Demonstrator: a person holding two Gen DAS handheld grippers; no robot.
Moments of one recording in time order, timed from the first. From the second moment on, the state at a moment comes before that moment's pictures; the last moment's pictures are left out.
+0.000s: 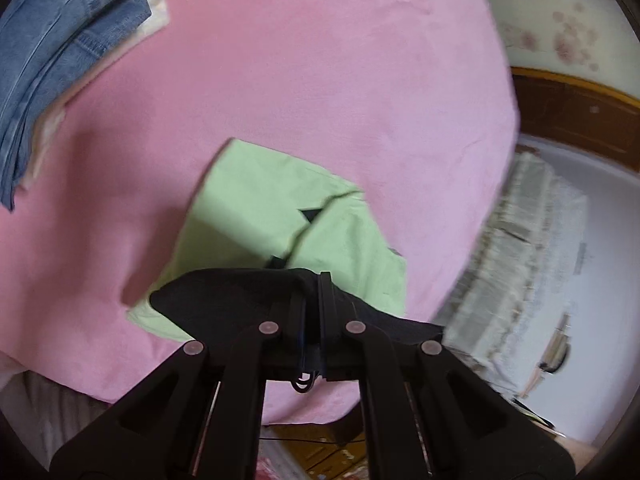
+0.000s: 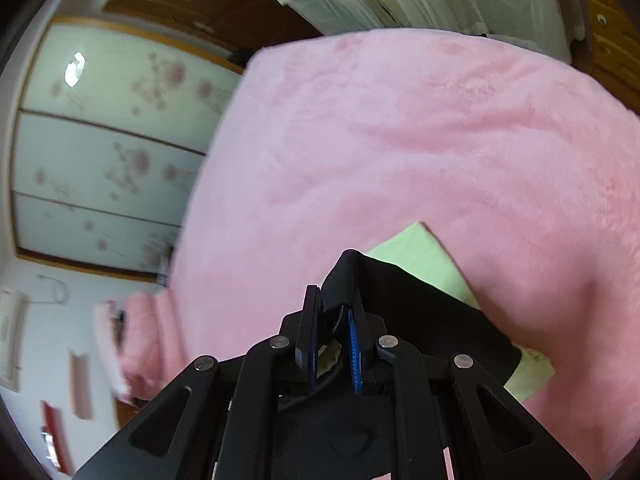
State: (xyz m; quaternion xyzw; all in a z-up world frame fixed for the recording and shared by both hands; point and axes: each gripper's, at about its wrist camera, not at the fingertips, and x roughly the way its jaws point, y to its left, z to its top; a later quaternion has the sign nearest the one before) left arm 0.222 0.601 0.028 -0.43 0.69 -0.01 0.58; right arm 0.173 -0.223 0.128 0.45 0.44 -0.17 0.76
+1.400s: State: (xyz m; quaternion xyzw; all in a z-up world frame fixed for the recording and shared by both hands) left arm 0.035 0.352 -0.066 -0.13 0.65 -0.15 0.74; right arm 0.100 0.069 -0.084 0.22 0.60 0.13 0.76
